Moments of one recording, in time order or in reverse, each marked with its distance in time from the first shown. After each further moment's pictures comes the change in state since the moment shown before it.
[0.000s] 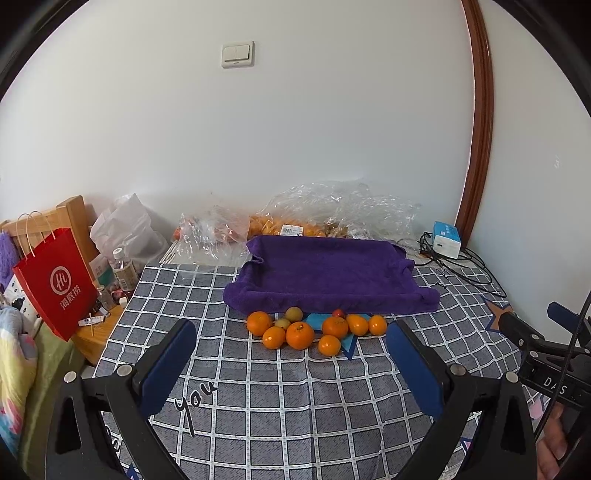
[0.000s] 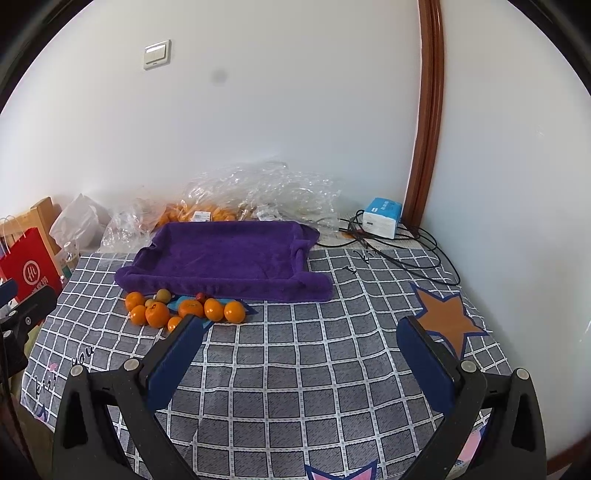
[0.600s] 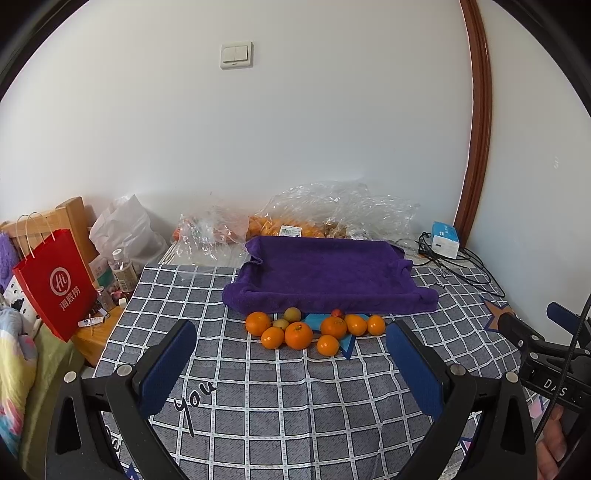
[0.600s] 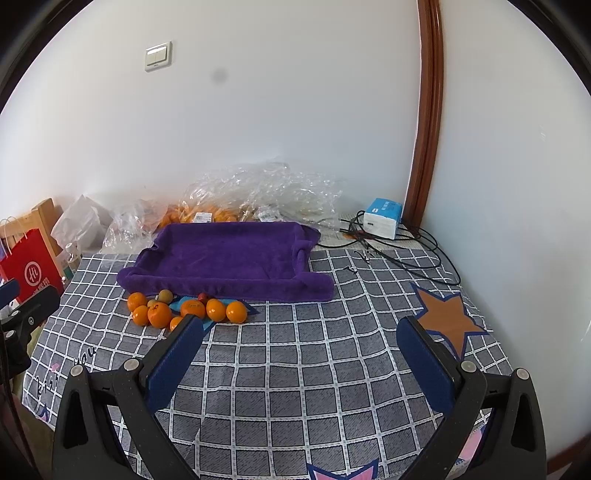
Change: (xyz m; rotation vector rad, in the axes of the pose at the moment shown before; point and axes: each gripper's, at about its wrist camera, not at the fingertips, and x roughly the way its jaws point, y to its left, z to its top) left arm -0.002 0.002 -0.001 -0.001 -0.003 -0.006; right arm -0.002 -0.003 0.000 0.005 -0.006 0.011
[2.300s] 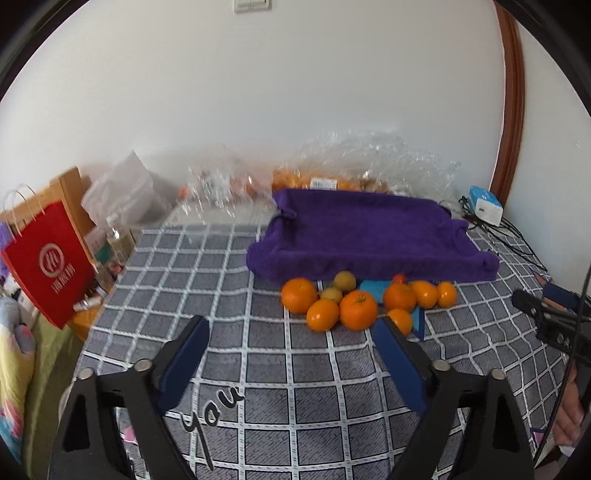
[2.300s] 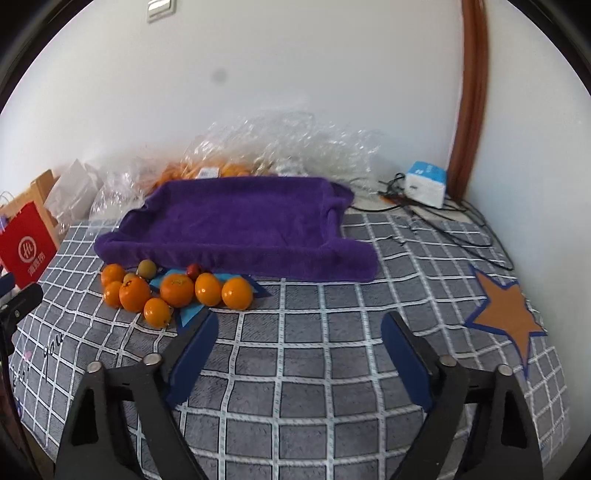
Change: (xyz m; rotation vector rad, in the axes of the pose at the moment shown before) left arm 0.108 0.049 -0.037 0.002 0.131 0.036; right arm 0.129 0.022 -0.020 -0.038 0.133 0.092
